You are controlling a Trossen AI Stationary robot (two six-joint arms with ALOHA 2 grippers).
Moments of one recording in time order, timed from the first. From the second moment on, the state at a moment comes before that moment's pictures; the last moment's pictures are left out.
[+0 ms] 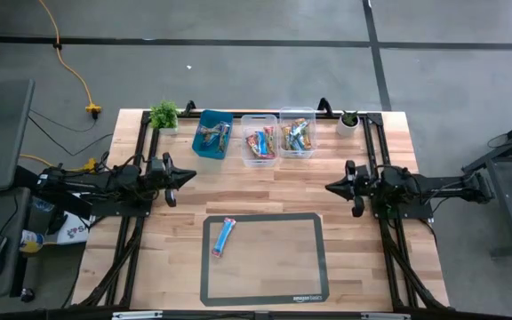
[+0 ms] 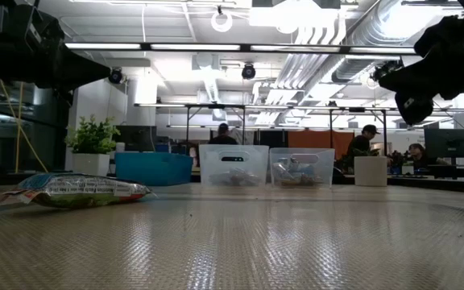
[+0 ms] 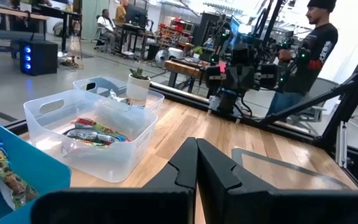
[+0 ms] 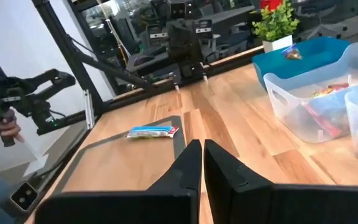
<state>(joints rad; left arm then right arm) -0.10 0.03 0.02 0.05 -0.36 -0.23 0.01 0.11 0.01 0.03 0.00 0.34</state>
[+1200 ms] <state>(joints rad) -0.10 0.28 0.81 -0.34 -0.27 -0.42 0.01 0.11 0.01 0.02 0.00 0.36</state>
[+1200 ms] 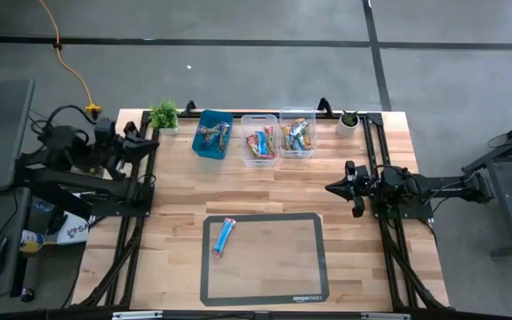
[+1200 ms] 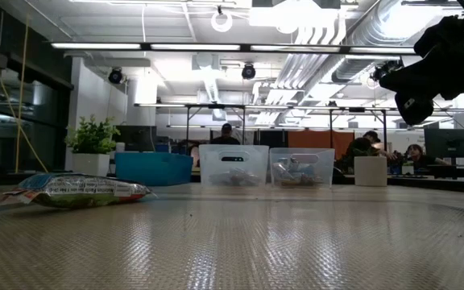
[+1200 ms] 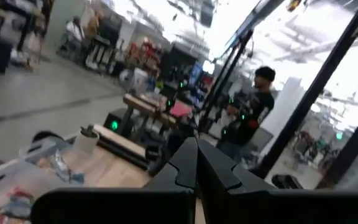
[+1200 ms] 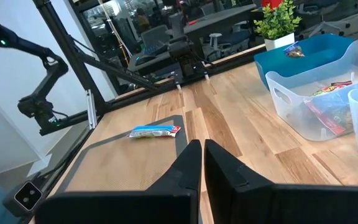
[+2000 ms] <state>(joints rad) -0.10 0.93 1.13 -0.88 0.23 -0.96 0.01 0.11 0.01 0.02 0.00 0.36</state>
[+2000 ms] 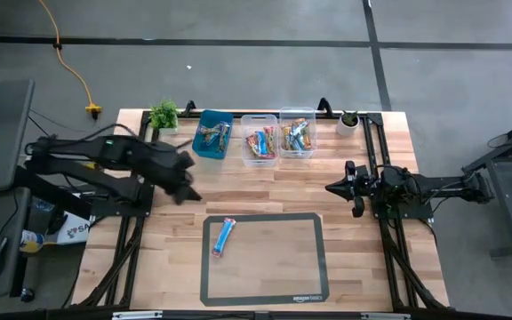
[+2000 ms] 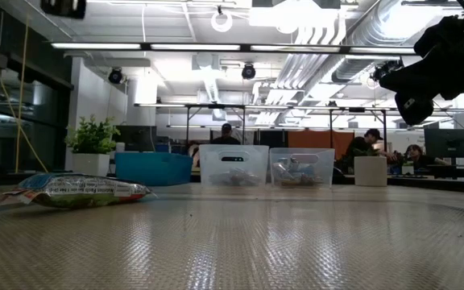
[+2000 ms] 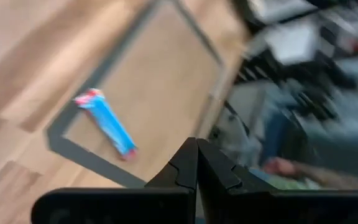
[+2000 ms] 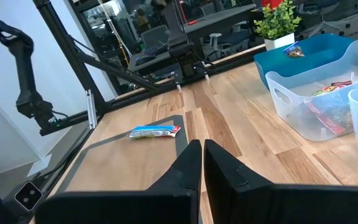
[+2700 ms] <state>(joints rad) -0.33 1.56 1.13 -0.69 0.07 -1.58 0.01 0.11 0.01 0.03 0.00 0.36</state>
